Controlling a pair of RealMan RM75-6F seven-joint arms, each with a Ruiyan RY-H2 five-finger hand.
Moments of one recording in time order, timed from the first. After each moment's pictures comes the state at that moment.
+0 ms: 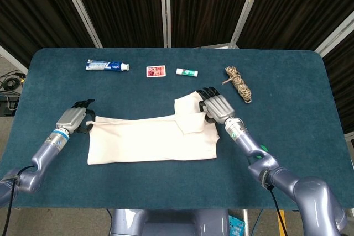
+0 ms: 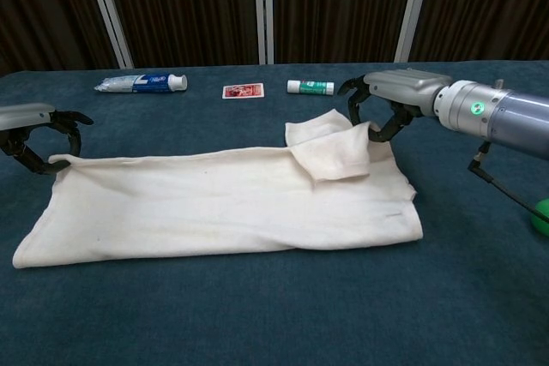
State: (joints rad) left arm -0.67 -1.49 -0.08 -1.00 1.30 0.68 -0.34; right arm 0.91 -1.77 0.14 -0.75 -1.45 0.81 0.30
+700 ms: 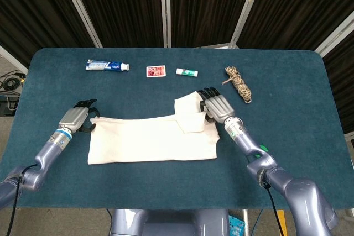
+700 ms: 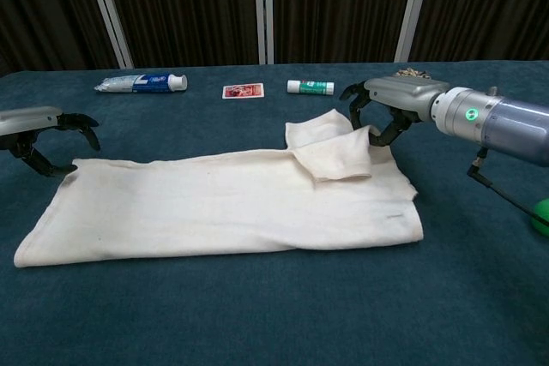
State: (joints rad) left arm -0.68 -1.52 -0.08 -0.95 1.31 0.66 -0.33; right arm 0.92 -1.84 0.12 -0.62 -1.46 0.79 0.37
